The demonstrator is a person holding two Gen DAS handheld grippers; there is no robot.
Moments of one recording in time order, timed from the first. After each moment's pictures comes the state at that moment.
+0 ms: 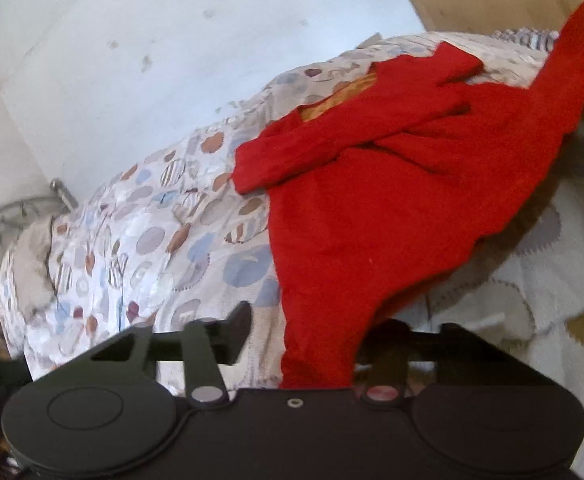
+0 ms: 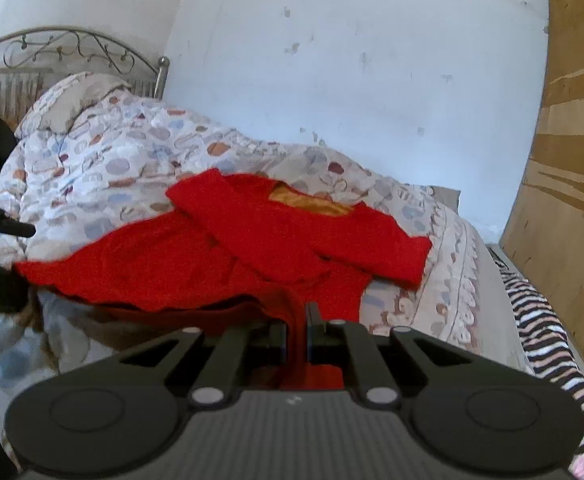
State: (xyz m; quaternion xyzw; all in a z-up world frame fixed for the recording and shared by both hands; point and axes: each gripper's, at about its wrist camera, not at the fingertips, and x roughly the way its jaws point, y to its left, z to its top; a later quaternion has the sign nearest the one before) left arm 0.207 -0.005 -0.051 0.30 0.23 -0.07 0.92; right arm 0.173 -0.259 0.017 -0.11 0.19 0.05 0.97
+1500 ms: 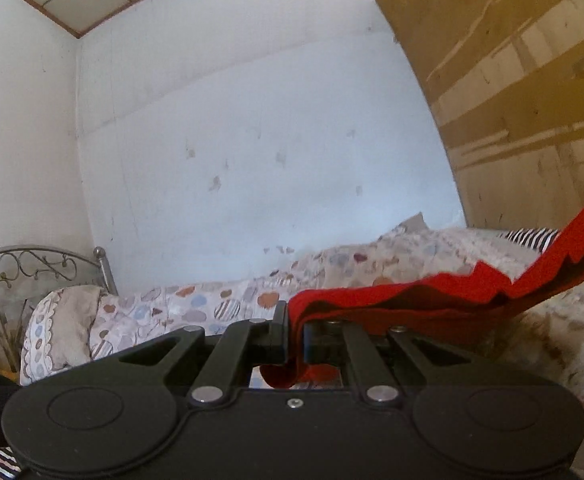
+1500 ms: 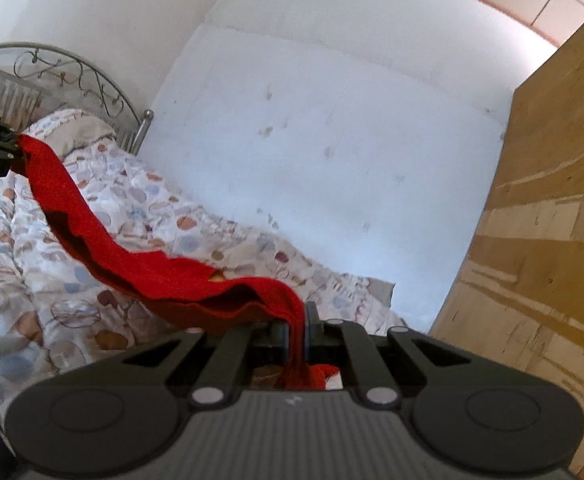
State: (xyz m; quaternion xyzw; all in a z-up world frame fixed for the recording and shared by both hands) left arm 0.078 0.016 0.088 0.15 0.02 -0.07 0.98; right arm 0.037 -0.257 0.079 -0.18 0.04 -0.01 0.98
